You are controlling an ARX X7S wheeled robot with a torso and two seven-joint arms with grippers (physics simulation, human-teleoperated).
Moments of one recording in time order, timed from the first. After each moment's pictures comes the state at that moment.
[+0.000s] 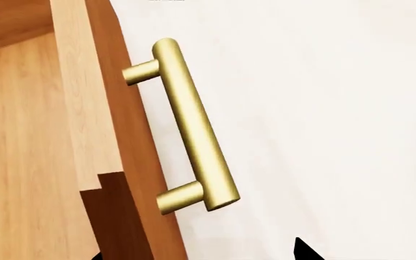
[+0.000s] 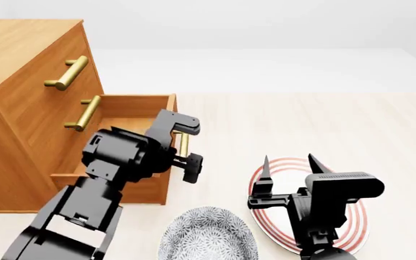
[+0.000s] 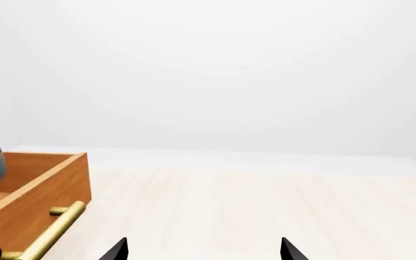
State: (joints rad) left arm -1.15 -0.06 0.50 -0.75 -0.39 -1.14 0.08; right arm 0.14 0.32 -0.24 -0.43 0.32 0.39 0.33
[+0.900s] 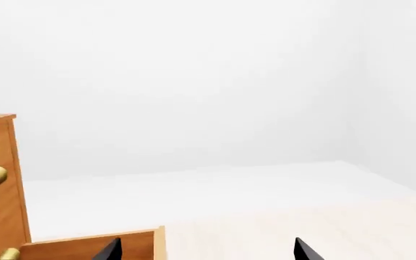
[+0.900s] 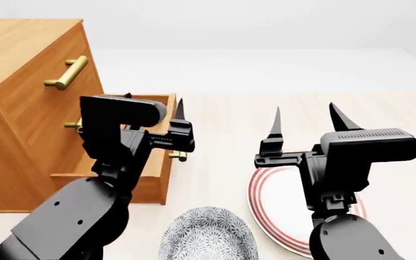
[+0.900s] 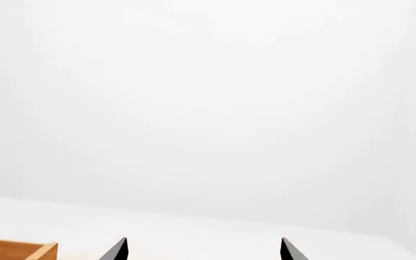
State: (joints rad) left arm -0.59 -0.23 0.23 0.56 -0.56 -0.89 -0.36; right arm 0.35 0.36 -0.25 -0.59 0.28 0.53 0.38
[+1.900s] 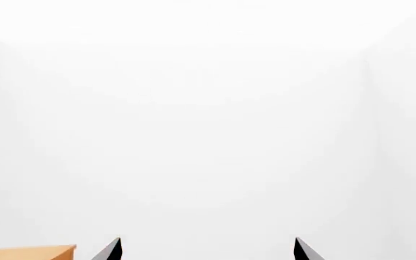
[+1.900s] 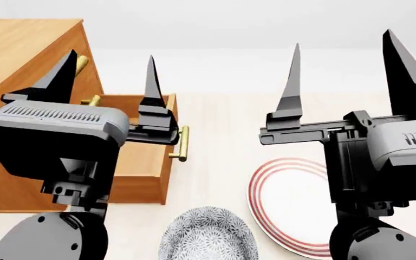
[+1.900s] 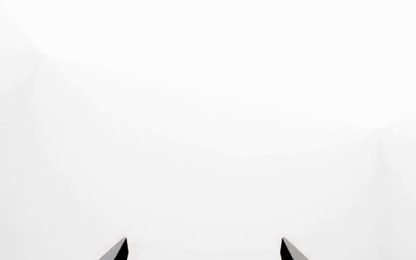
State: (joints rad) left arm -0.55 -0.30 0.26 0.89 -0.43 -0.75 -0.48; right arm 0.53 0.43 -0.33 -0.93 0.17 0.67 0.45
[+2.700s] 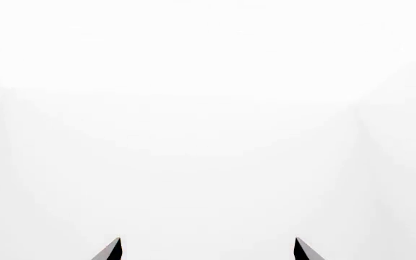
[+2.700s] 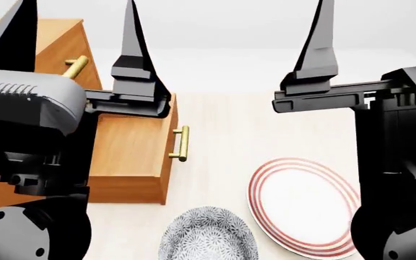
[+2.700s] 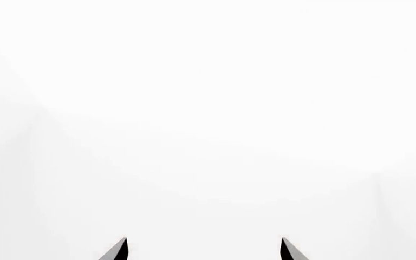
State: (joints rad) left arm -0.73 -0.31 0.22 0.97 -0.54 -0.81 -0.54; right arm 0.73 0.42 -0.28 -1.00 0.24 0.75 0.44
